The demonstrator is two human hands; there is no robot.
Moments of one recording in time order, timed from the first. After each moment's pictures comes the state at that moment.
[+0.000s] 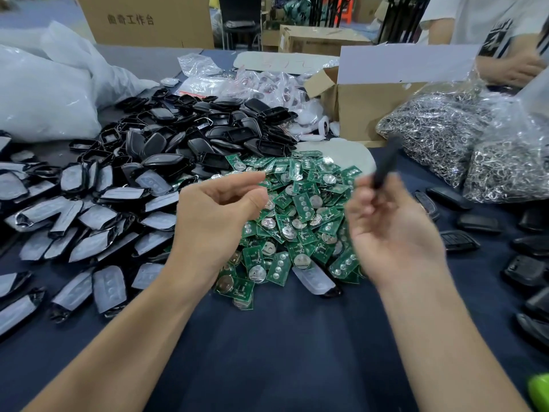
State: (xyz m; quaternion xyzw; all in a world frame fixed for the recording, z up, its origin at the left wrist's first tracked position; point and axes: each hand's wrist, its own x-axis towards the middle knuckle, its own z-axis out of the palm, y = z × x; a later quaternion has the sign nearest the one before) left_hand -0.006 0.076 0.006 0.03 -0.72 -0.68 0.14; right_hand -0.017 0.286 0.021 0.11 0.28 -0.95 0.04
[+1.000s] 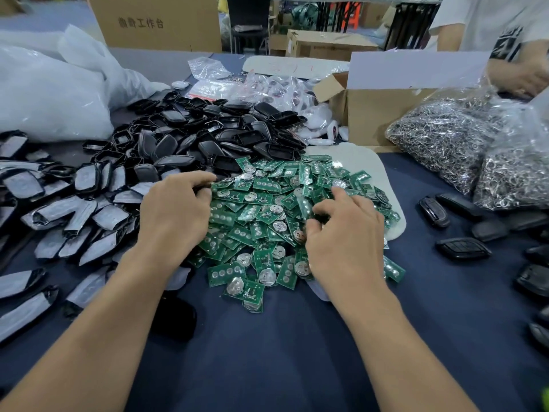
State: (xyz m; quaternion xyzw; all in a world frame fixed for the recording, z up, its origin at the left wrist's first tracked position) left_hand -0.035 0.010 -0.003 0.11 -0.93 -0.28 0.20; right_hand -0.011 0.232 -0.004 0.02 0.95 -0.26 -0.16
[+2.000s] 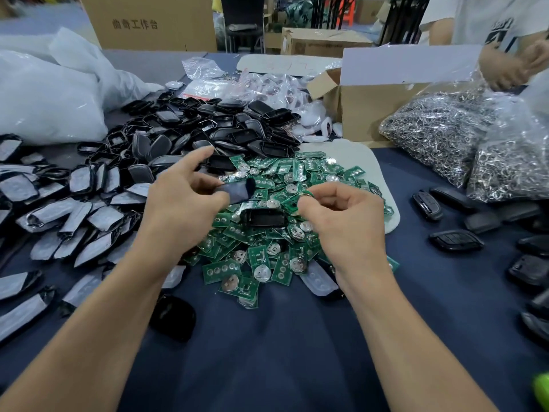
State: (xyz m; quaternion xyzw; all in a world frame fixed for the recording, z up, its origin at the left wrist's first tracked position) left_hand -0.026 0.025 0.012 0.08 -0.86 -0.48 0.15; right_hand -0.015 0.237 0.003 0.02 0.74 -0.66 -0.13
